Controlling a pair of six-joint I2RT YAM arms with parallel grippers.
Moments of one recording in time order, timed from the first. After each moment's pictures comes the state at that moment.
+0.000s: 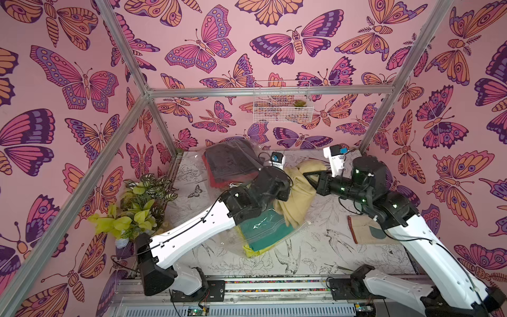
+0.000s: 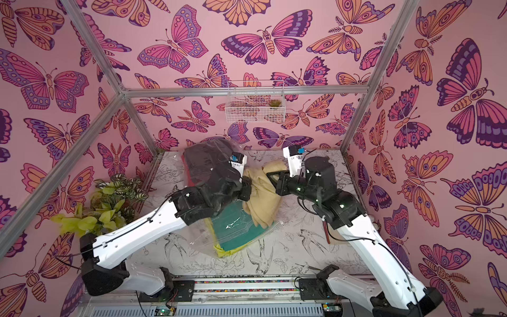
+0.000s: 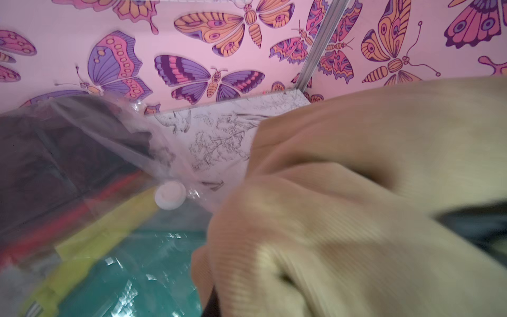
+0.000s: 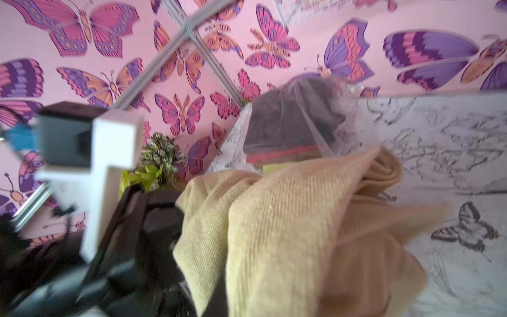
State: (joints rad) left arm -0.96 1.43 1.51 -0.57 -0.29 -0.34; right arm 0.54 1.04 1.30 -0.56 -0.28 0.50
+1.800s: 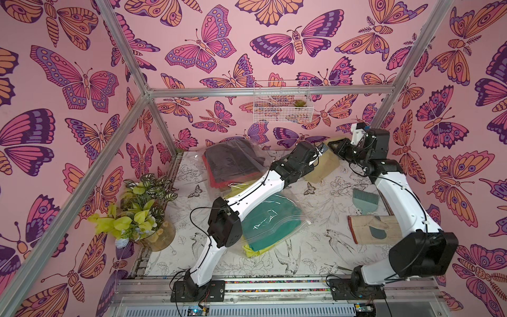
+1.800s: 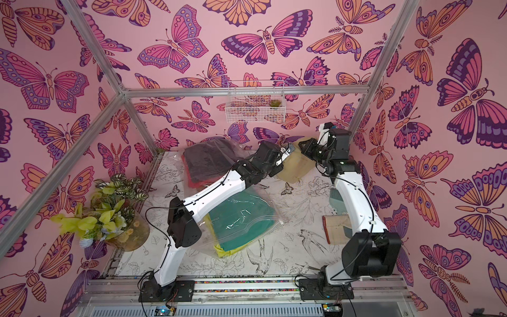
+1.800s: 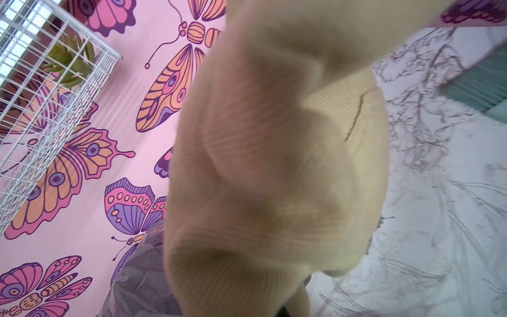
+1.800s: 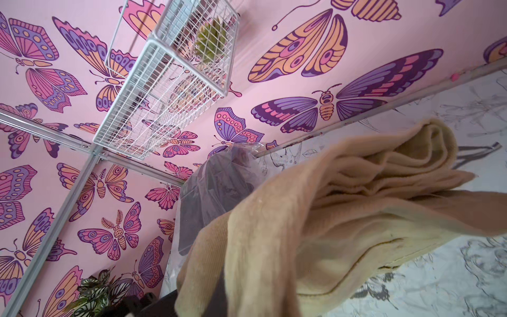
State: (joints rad) left arm -0.85 2.23 2.26 -0.52 -0.36 0.45; right arm 0.01 1.53 1.47 -0.31 -0.48 0.64
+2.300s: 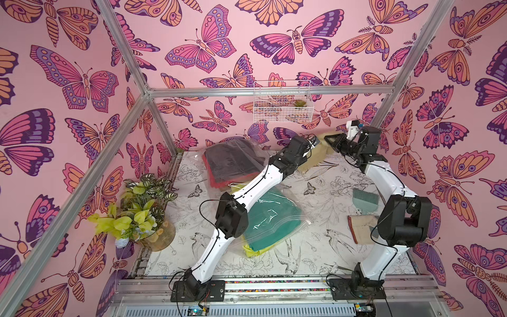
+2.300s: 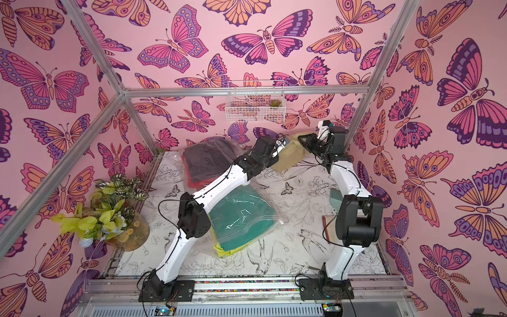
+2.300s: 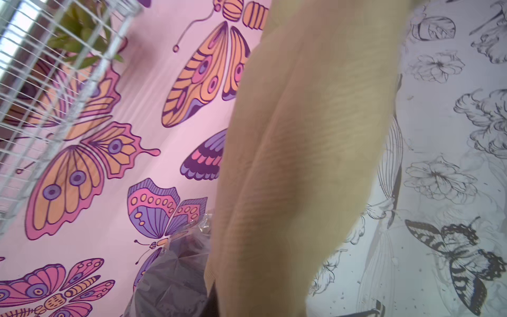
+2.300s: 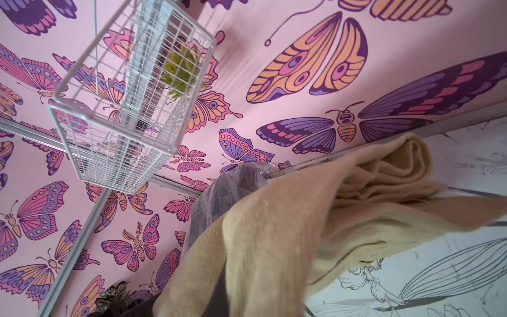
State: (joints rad) left arm -0.79 2.38 2.38 -0.47 -0.37 0.52; right arm -0.07 1.81 1.52 -0.01 -0.66 0.73
